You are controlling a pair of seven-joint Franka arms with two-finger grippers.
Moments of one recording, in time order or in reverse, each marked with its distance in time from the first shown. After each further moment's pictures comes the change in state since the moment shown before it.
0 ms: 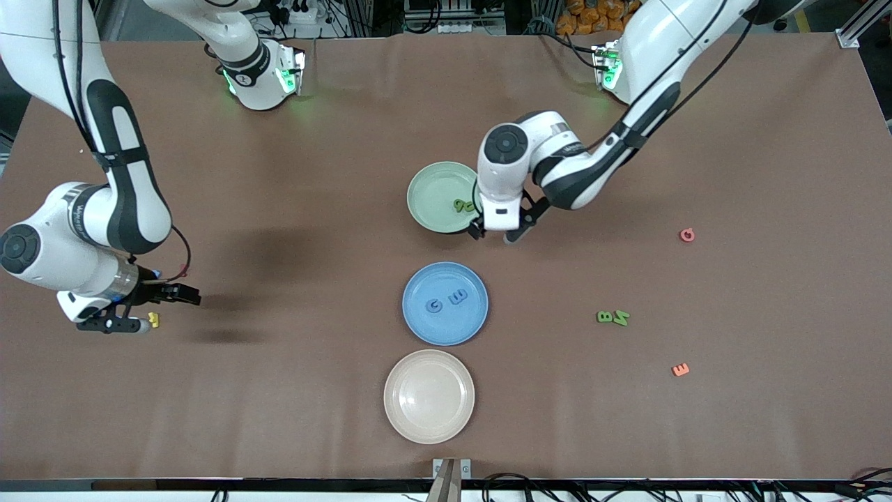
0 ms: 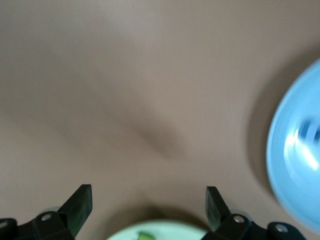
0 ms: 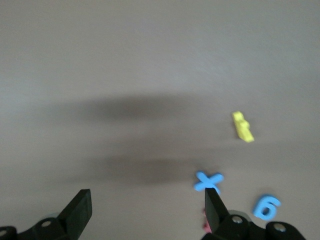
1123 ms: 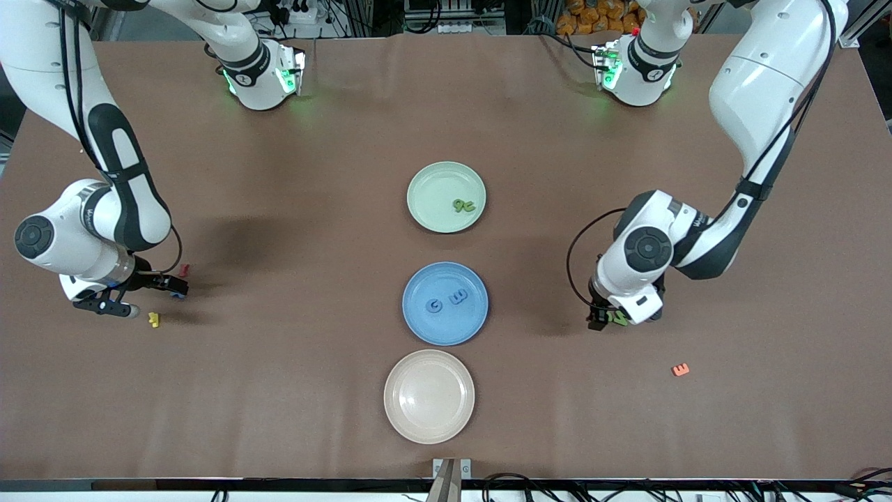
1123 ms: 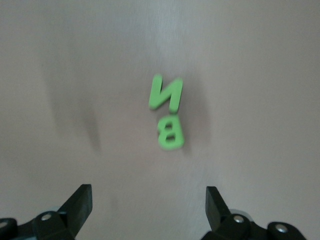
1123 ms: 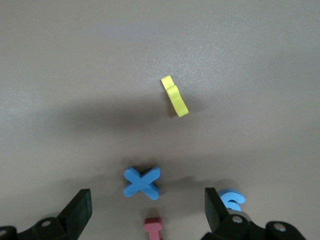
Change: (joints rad) left arm 0.209 0.093 0.190 0.193 0.000 -0.014 -0.140; right arm -0.056 0.059 -0.039 -0.146 0.003 0.216 0.001
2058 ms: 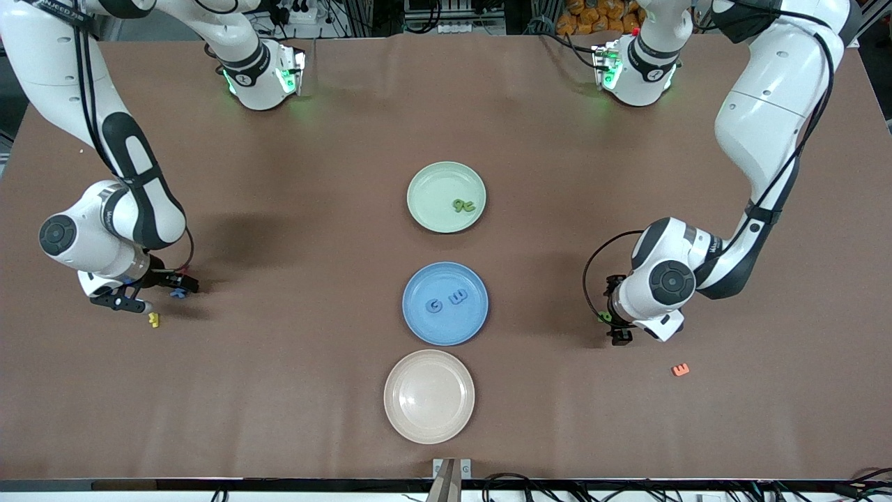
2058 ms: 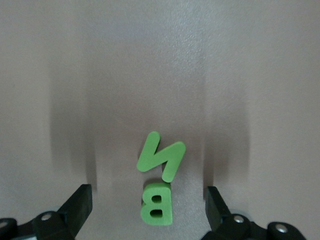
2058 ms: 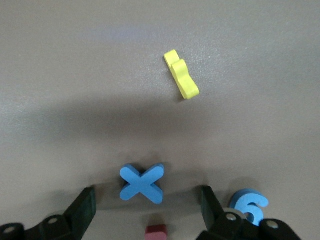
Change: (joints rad) left arm -0.004 0.117 0.083 0.096 -0.042 0.003 -0.076; right arm 0.000 0.030 0.014 -0.053 0.023 0.091 0.001
